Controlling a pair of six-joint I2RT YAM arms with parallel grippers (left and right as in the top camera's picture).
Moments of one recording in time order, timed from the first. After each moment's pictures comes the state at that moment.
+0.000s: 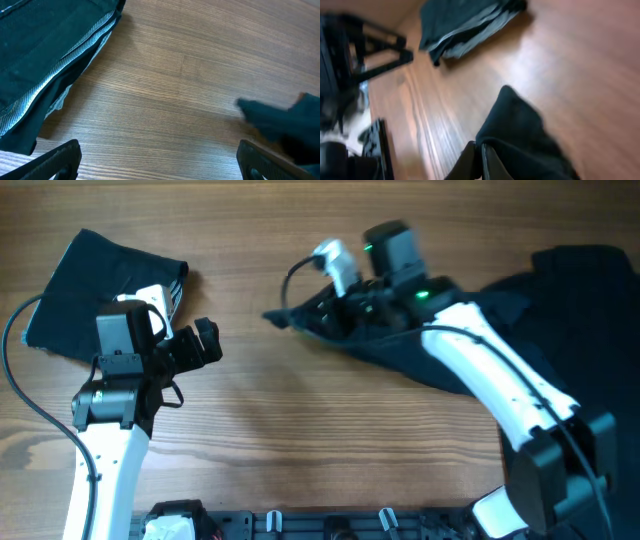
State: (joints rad) left arm 0.05 1.10 0.89 -0.64 0.13 -0.25; right arm 0.49 1.71 1.36 -0.50 -0.70 -0.05
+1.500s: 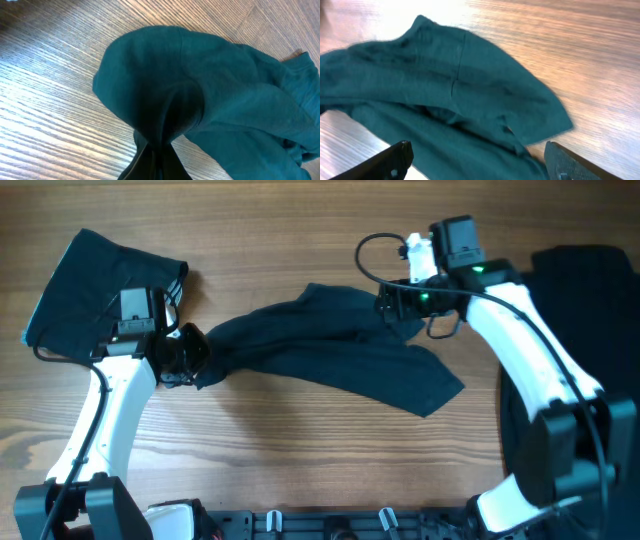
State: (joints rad) left arm 0.08 1.45 0.93 -0.72 0.22 -0.58; right arm 0.22 1.77 1.36 -0.76 -0.27 0.05
